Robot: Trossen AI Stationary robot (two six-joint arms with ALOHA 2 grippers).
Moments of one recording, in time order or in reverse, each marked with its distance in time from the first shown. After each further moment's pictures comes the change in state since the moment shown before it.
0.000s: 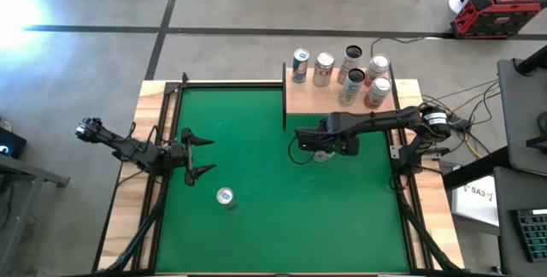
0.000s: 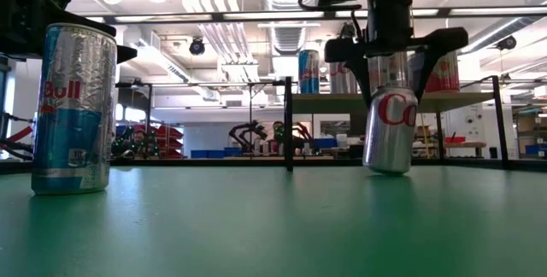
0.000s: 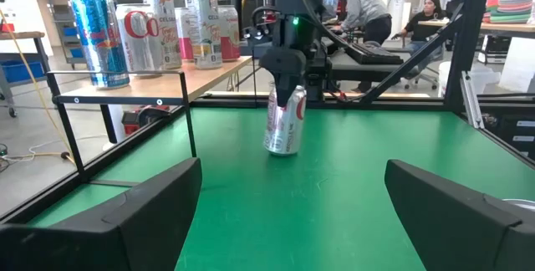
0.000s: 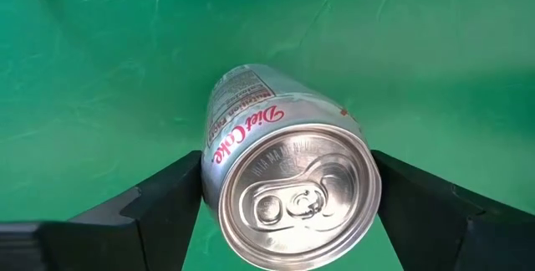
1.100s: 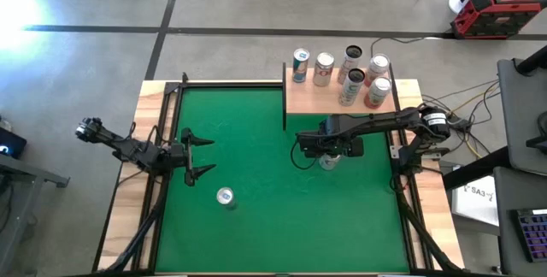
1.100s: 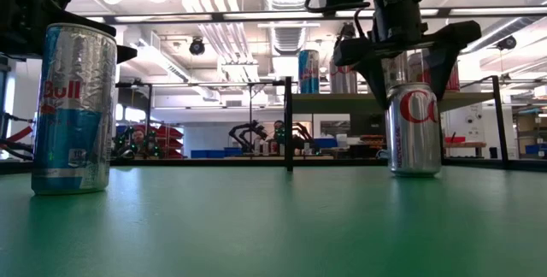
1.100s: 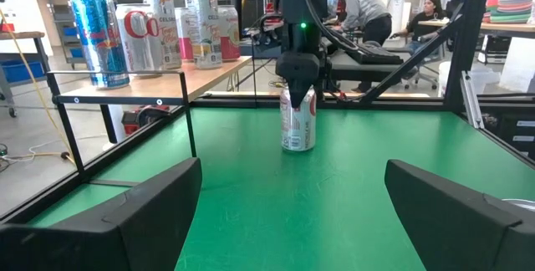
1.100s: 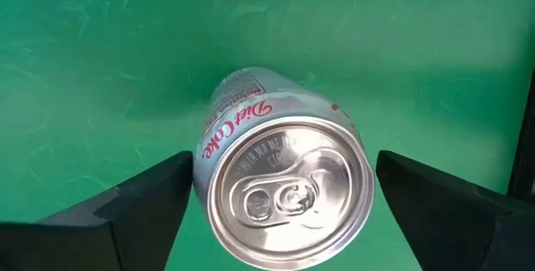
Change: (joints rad) left arm 0.000 0.000 0.000 0.000 0.000 0.000; right arm 0.013 0.002 -0.003 -0.083 -0.069 -0.102
